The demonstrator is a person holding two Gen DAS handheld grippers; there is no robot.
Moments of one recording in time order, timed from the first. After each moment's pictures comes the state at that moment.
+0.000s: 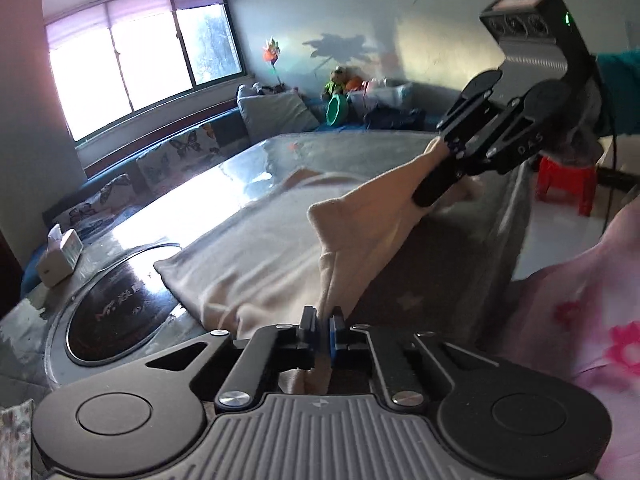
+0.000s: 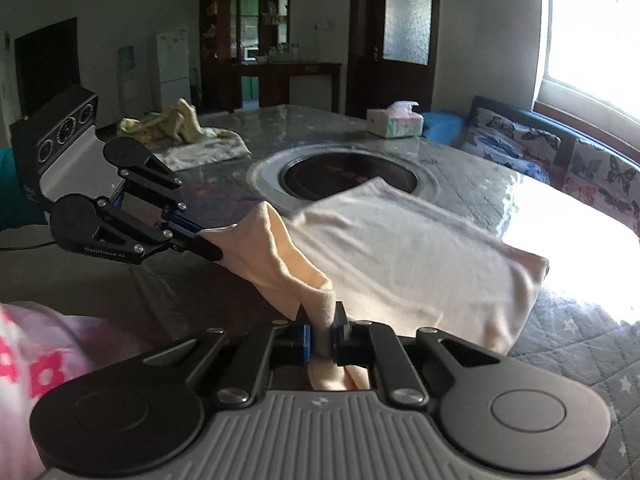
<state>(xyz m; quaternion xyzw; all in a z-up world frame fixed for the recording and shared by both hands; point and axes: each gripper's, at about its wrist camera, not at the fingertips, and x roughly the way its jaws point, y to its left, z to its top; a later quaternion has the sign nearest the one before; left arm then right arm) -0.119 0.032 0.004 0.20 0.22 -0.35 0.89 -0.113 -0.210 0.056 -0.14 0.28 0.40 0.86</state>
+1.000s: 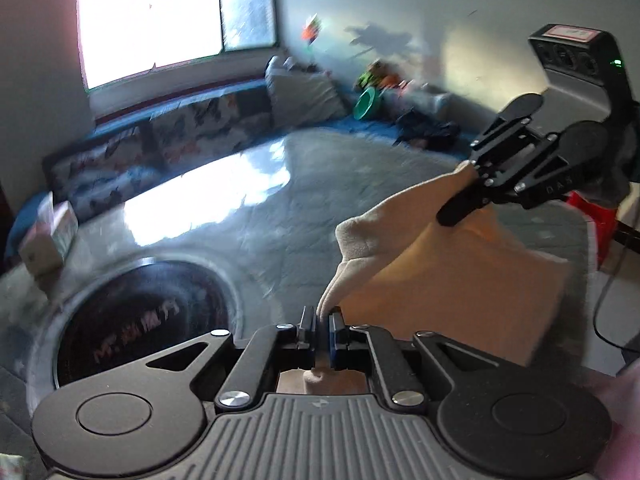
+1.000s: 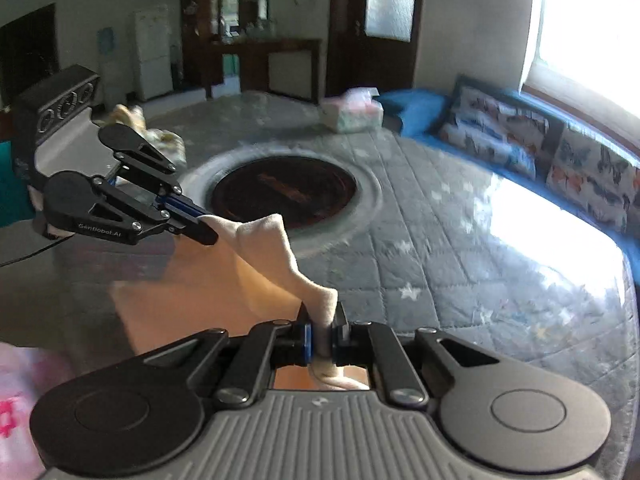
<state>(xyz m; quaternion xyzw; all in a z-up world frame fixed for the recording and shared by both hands) 0.050 0.010 0.016 0.13 0.30 -0.31 0.89 0.034 -0.206 0.070 -0.15 0.34 0.36 0.86</state>
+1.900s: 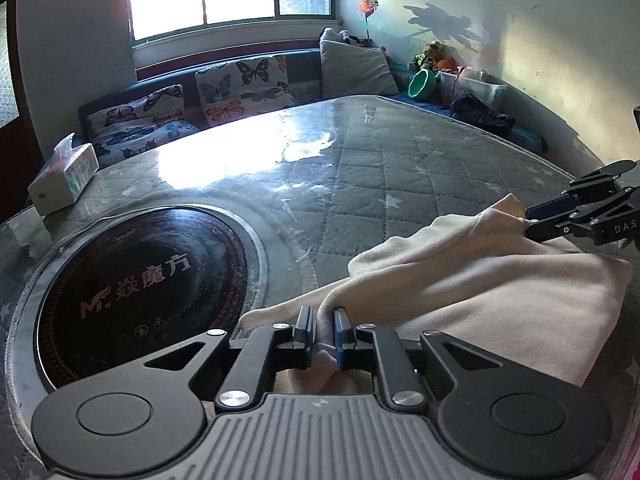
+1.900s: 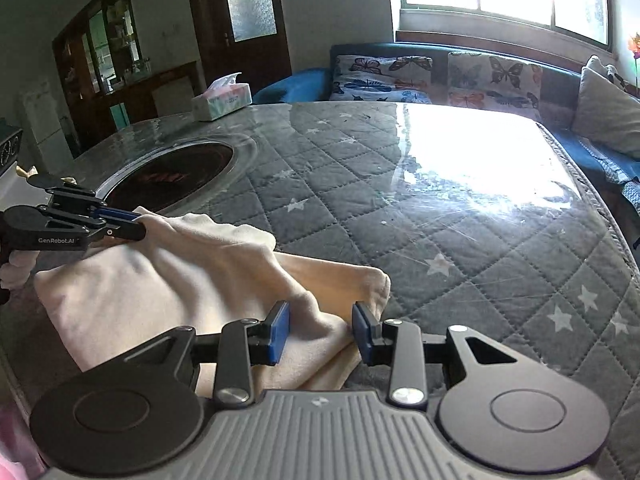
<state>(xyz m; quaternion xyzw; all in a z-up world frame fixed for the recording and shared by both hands) 0.075 0.003 -0.016 0.11 0.33 -0.25 0.90 0.015 -0.284 0.008 -0.02 0.36 0.22 0.91</state>
